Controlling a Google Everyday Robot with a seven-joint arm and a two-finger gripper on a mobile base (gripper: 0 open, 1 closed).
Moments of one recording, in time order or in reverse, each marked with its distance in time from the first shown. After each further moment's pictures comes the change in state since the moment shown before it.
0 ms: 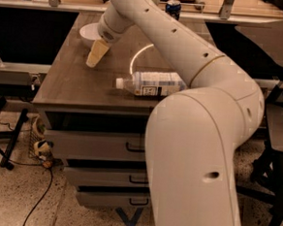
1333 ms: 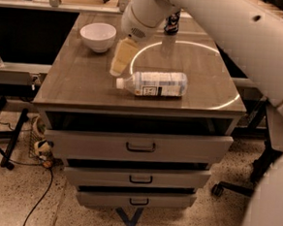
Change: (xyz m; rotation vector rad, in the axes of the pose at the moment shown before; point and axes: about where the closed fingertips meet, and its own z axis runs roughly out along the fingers) arm 0.035 0.073 -0.154 -0.032 0.061 -0.131
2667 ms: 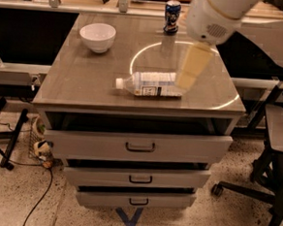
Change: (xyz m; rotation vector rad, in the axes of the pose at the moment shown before) arm 0.089 0.076 -0.156 -0.086 0.171 -0.044
